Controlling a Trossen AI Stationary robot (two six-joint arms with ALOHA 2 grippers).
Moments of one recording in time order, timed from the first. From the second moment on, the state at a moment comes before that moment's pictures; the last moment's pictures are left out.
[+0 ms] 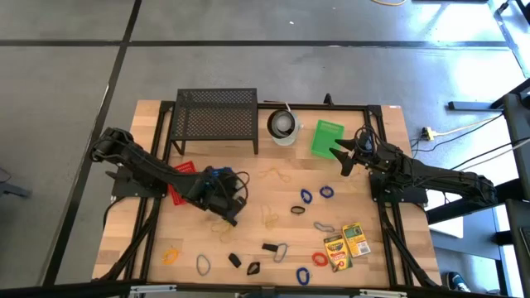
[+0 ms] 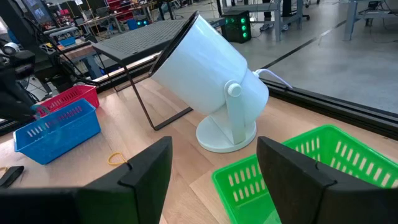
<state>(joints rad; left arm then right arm) -0.40 1.56 1.05 -0.80 -0.67 -1.17 -0.24 0.25 0.07 -0.02 0.25 0.31</state>
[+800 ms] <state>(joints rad) -0.42 1.56 1.05 -1.09 -0.46 -1.46 -0.24 0.25 0.07 -0.02 0.25 0.31</state>
